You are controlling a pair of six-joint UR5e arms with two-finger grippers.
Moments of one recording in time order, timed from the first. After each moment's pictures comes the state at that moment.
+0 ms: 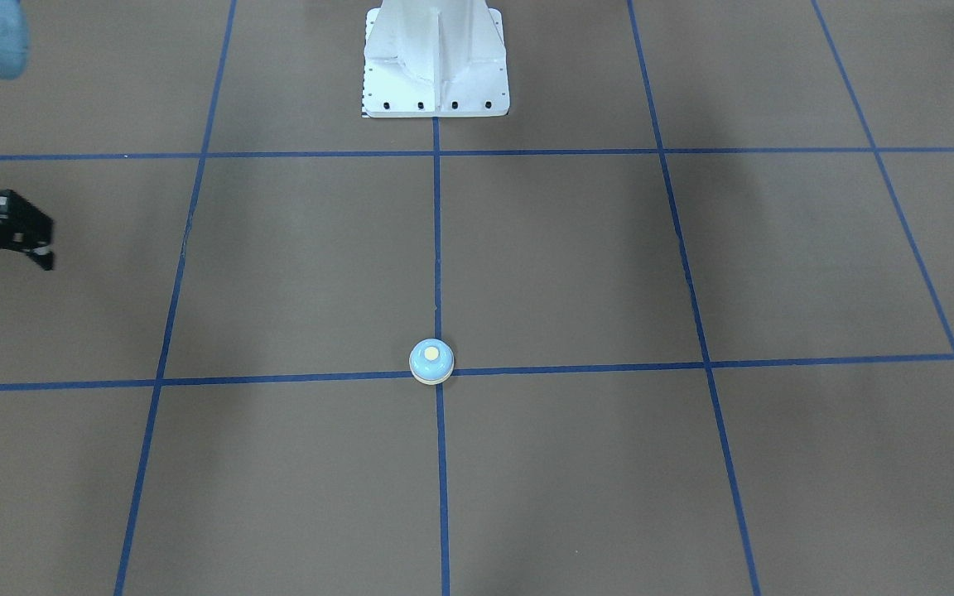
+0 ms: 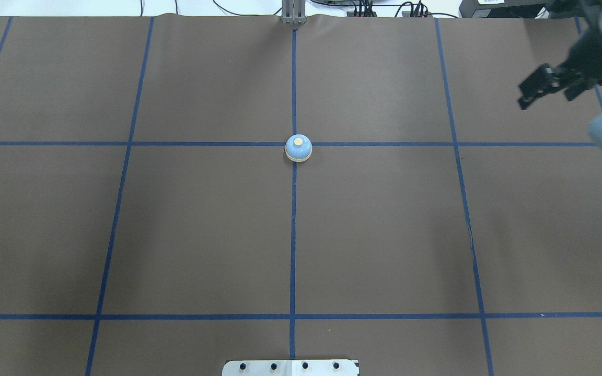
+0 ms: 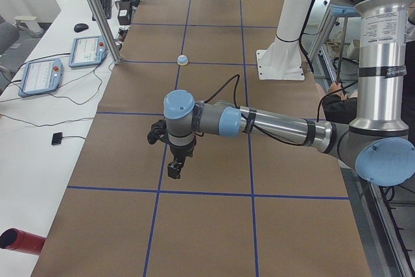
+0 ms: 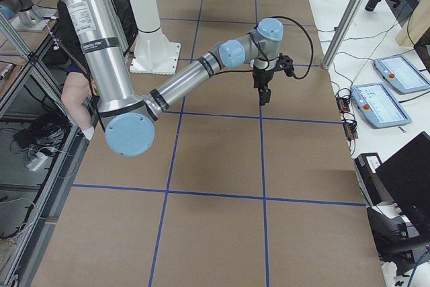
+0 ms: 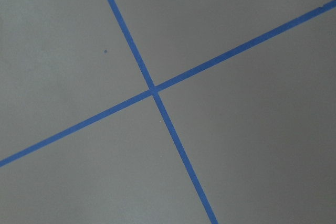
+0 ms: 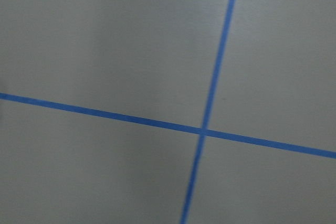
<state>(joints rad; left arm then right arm) -1.53 -1.49 -1.82 -1.52 -2.28 0.24 1.26 -1.35 1.92 -1.81 2.28 0.21</state>
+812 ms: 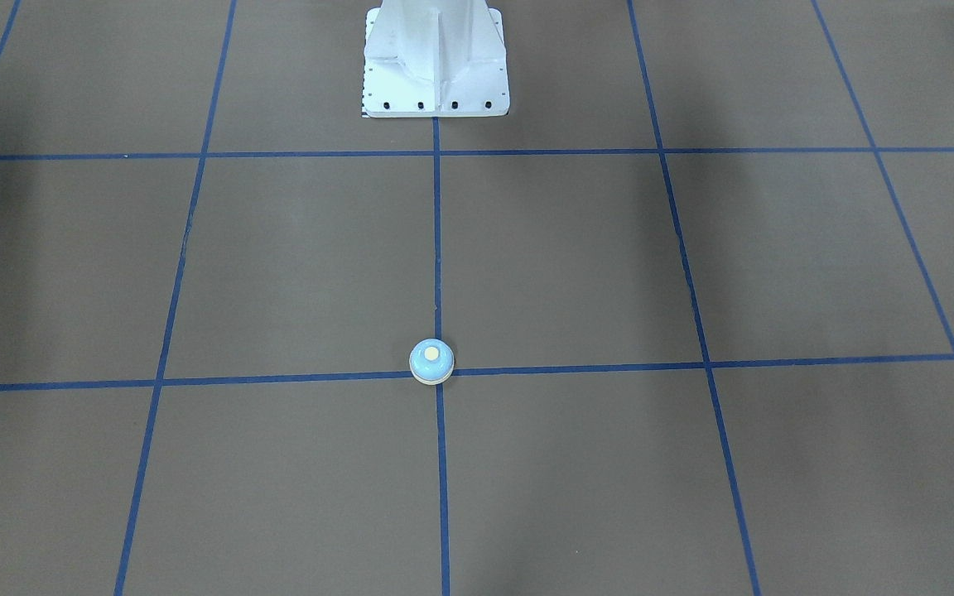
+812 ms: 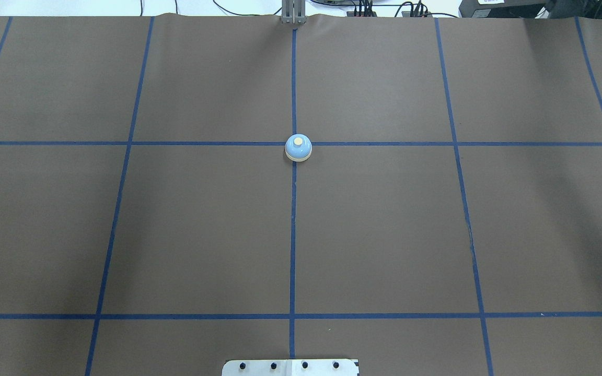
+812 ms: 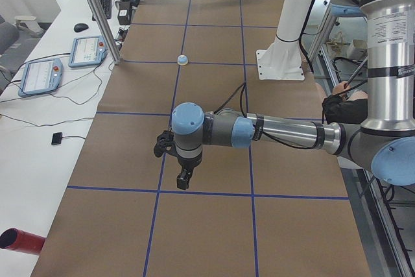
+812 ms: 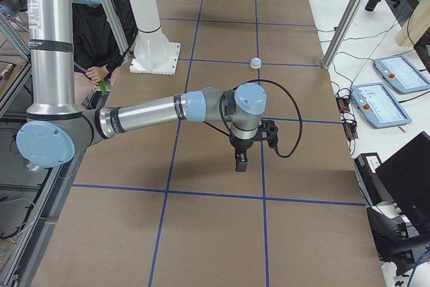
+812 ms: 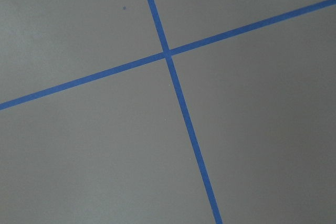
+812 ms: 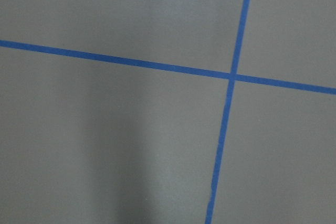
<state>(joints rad) -1.57 -1.44 -1.81 -1.53 -2.31 0.25 1.53 -1.63 1.84 -1.78 2.32 -0.04</state>
